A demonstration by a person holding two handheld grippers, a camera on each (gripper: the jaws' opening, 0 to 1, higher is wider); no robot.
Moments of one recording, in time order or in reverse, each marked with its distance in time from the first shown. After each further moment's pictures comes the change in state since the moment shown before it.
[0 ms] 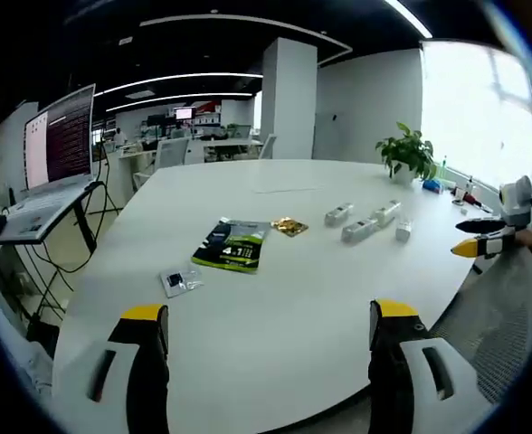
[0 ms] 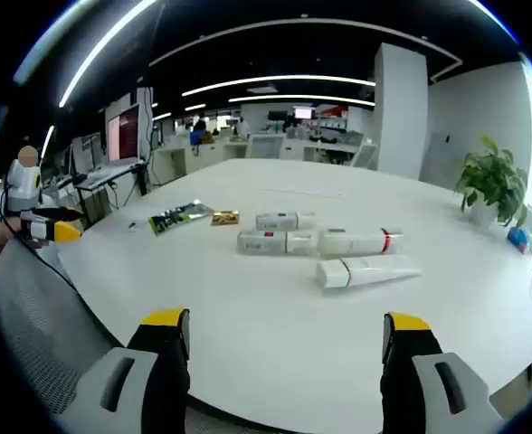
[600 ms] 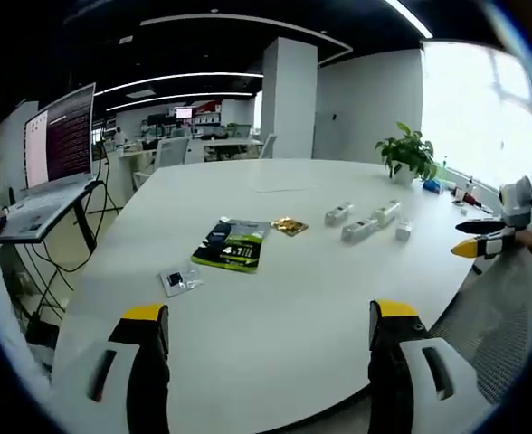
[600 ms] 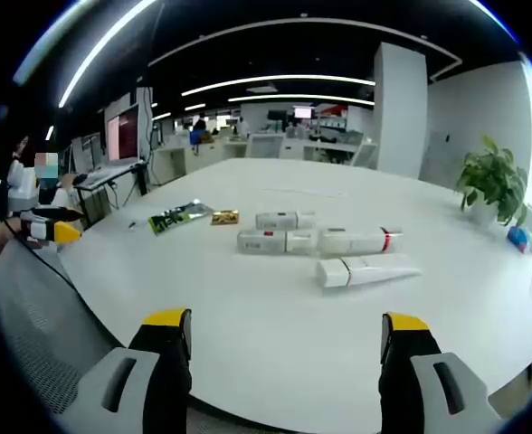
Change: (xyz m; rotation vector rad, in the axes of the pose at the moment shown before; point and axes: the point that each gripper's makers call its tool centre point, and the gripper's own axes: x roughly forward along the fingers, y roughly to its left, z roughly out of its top) left arm -0.001 -0.002 0.000 -0.003 0.002 0.000; right arm 0.001 0.000 -0.001 0.002 0.002 0.000
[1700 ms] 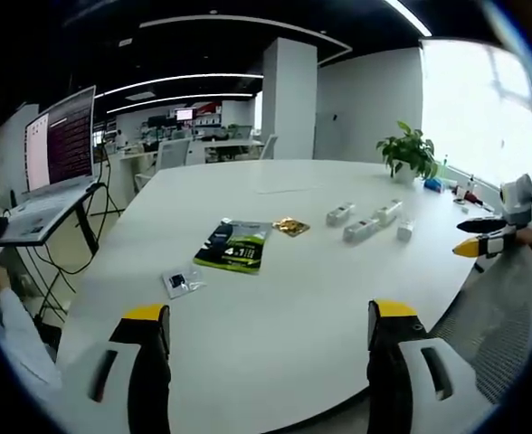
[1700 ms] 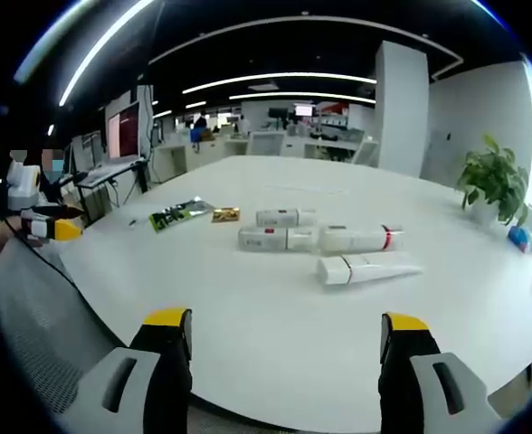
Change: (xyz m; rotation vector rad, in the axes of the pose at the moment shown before) left arm -0.001 0.001 0.001 0.010 -0.006 0.008; right arm 0.003 -0.001 -0.004 -0.001 0.014 0.004
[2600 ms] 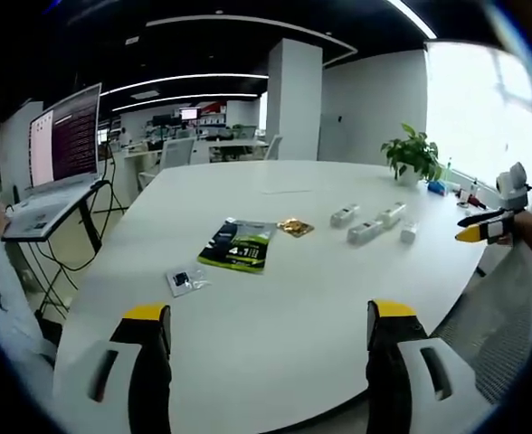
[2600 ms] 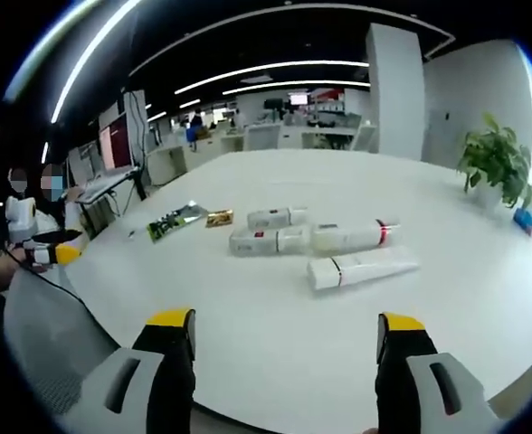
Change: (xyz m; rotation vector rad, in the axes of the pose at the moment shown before) left arm -0.001 0.005 -0.001 -0.019 -0.001 0.013; right arm 0.006 -0.024 0.017 0.065 0.056 0.041
